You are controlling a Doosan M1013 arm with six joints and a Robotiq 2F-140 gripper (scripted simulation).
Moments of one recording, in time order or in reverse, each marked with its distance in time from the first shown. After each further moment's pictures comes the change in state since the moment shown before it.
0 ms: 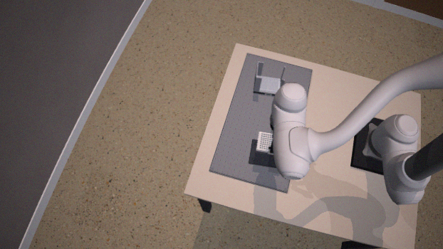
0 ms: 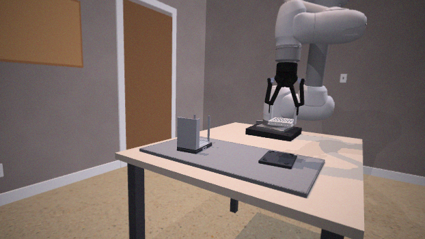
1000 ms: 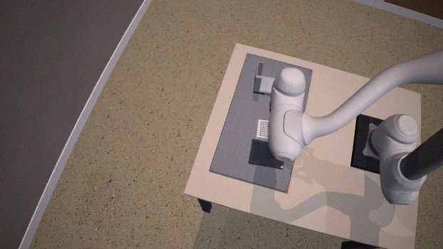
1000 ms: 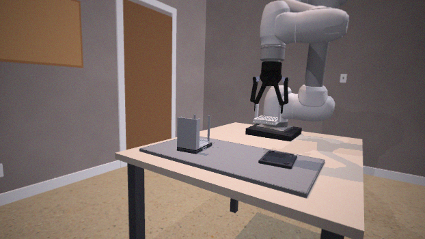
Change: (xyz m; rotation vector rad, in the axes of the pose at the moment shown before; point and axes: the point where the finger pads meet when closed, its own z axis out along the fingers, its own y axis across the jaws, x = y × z) arm 0.010 0.056 -0.003 -0.004 0.004 -0.033
